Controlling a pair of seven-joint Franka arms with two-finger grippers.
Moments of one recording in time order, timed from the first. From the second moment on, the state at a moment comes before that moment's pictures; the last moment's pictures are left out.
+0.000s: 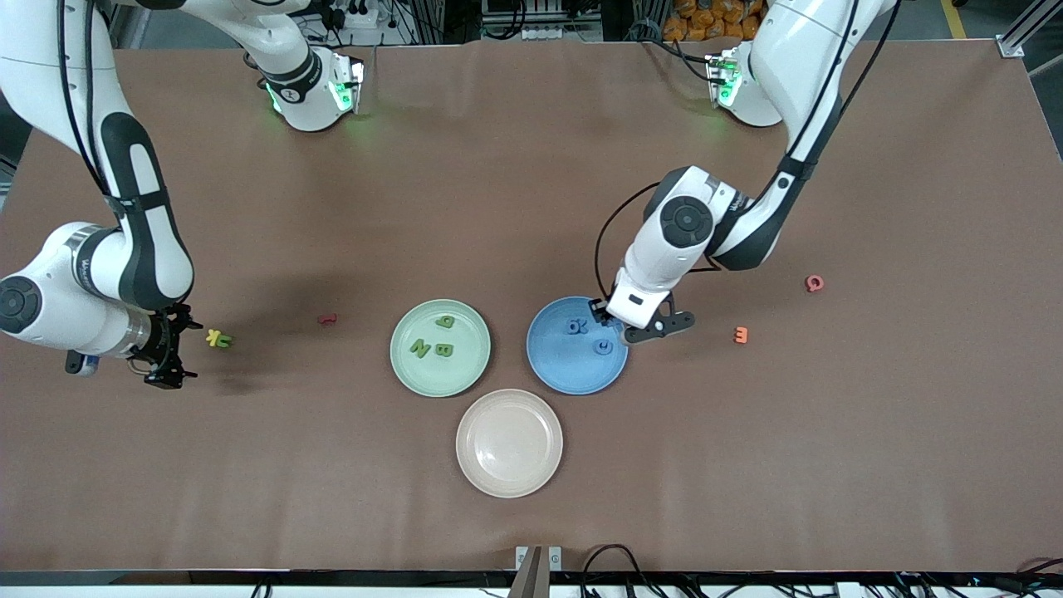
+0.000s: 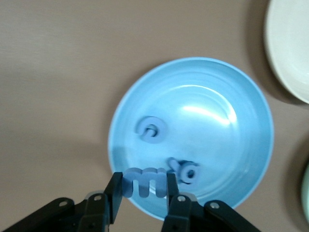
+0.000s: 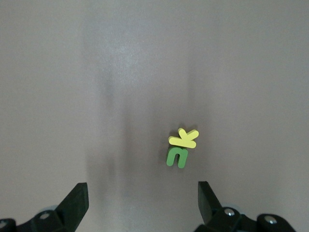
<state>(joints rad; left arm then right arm) -0.38 0.53 -0.23 -1.85 0.02 2.52 -0.89 0.03 0.52 -0.24 -1.82 0.13 2.27 1.28</state>
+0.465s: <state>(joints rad) -0.42 0.63 -0.23 -1.79 0.02 2.65 -0.90 0.03 0.53 -0.24 -1.89 0.13 2.39 1.33</state>
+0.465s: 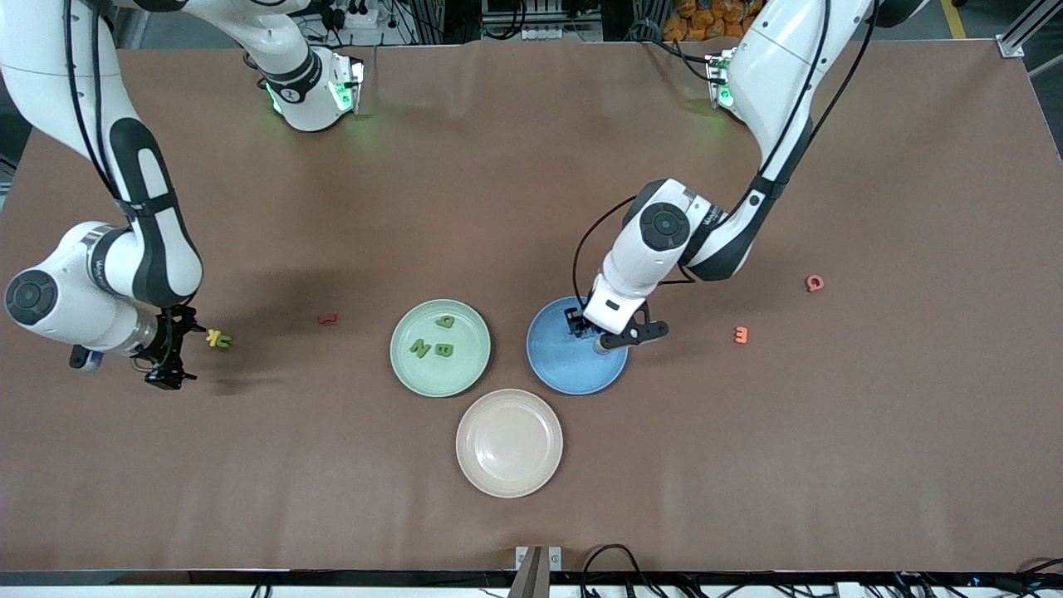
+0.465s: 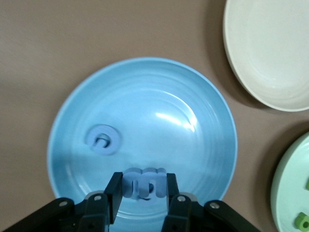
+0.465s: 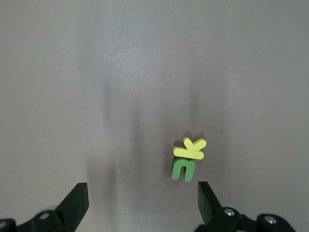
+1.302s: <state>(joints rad) -0.39 0.66 -0.21 -1.75 0.05 2.59 -0.91 0.03 0.53 -0.23 -2.00 0.13 2.55 1.33</state>
